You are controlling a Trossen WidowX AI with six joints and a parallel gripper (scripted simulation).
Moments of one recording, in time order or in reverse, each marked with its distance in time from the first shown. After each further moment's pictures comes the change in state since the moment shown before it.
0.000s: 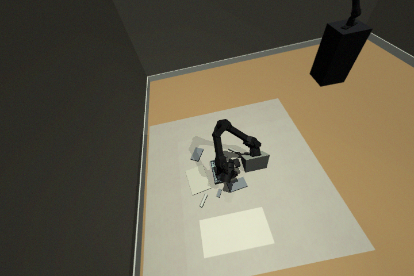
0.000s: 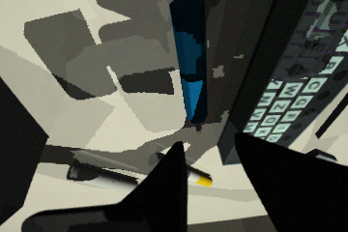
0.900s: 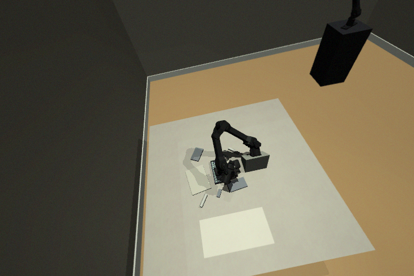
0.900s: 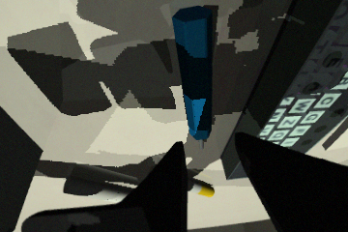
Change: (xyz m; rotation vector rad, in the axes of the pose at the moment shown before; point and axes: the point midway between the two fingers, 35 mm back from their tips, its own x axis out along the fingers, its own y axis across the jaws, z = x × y) arm 0.014 0.000 0.008 0.000 0.001 0.000
